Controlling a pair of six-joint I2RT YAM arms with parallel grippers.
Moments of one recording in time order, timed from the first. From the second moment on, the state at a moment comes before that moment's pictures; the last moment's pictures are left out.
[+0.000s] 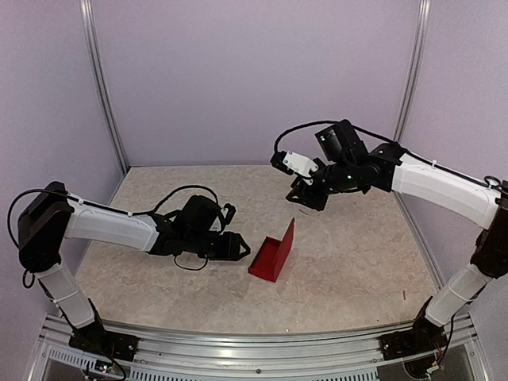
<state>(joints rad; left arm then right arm) -0.86 1.69 0.92 0.03 0.11 -0.63 0.76 1.60 1.46 -0.59 -0.06 -0.47</state>
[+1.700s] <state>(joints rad) -0.88 1.79 1.10 0.13 0.39 -0.56 0.65 1.18 0.99 -0.50 -0.27 -0.73</state>
